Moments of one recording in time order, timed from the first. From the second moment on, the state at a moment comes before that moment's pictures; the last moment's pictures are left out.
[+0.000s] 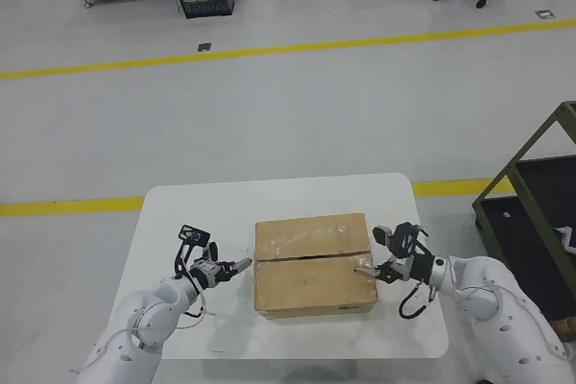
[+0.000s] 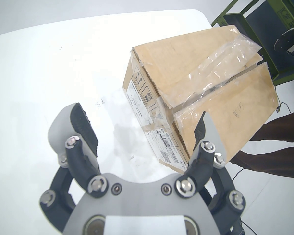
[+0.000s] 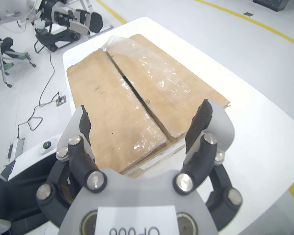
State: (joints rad) left arm 1.35 -1.16 -1.36 -1.56 0.84 -0.33 -0.45; right arm -1.26 -1.01 1.38 -1.49 -0.92 -0.88 0.30
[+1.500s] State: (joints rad) left arm 1.36 -1.17 -1.38 -1.56 0.81 -0.29 -0.36; right arm -0.84 -1.10 0.99 -1.16 -1.19 -0.77 0.33
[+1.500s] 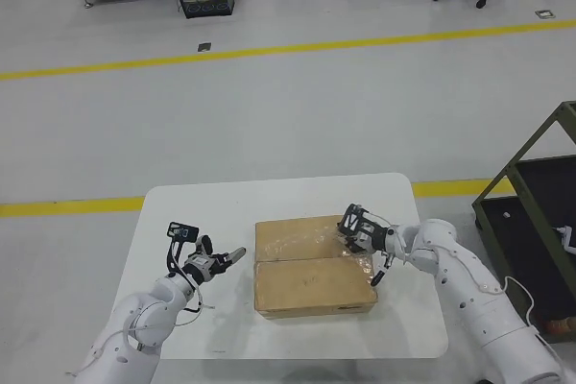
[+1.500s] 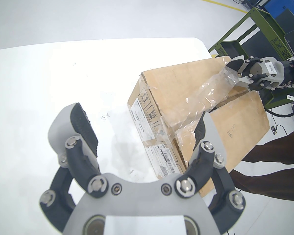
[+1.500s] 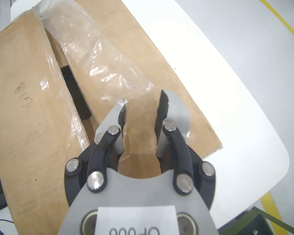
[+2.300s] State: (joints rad) left arm 1.36 -1.17 -1.38 -1.56 0.81 -0.29 -0.36; right arm -0.94 -1.05 1.06 -1.47 -1.19 -0.81 0.65
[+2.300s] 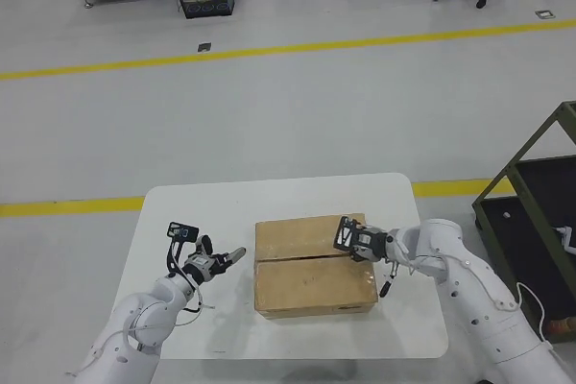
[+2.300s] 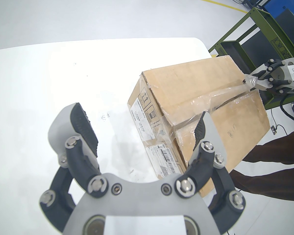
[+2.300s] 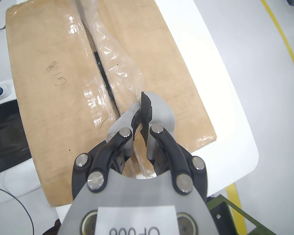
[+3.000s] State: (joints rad) left arm 1.36 -1.17 -1.38 -1.56 0.81 -0.29 -0.36; right arm -0.98 -1.04 1.06 -1.56 -1.18 -0.77 0.83
